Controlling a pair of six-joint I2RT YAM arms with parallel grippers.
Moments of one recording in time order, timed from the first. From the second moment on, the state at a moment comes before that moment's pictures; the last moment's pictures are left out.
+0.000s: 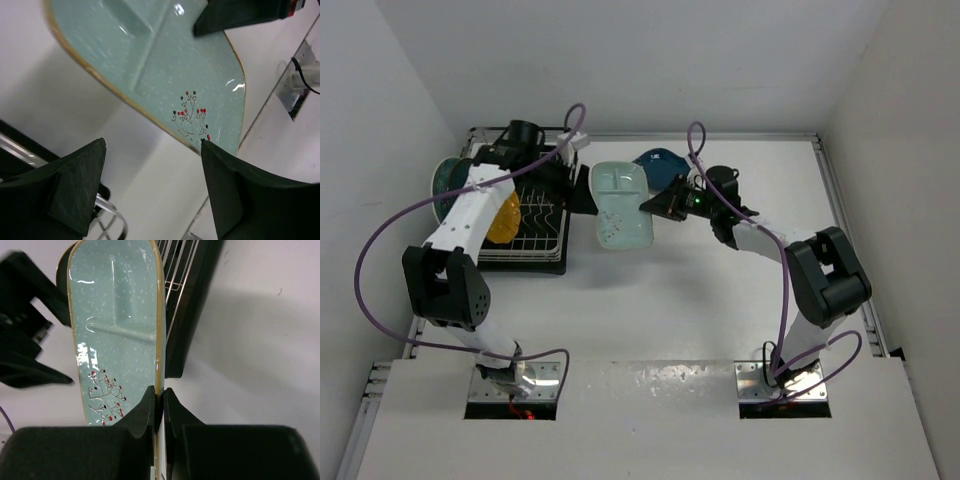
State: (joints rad) left arm -0.11 1.64 1.59 -0.92 0.77 0.30; right arm 0.41 1.72 0.93 0.50 -0.60 0.91
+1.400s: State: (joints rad) left arm -0.01 1.60 1.98 -1.07 -0.09 0.29; right arm 0.47 1.85 1.07 0.70 -0.64 1.09
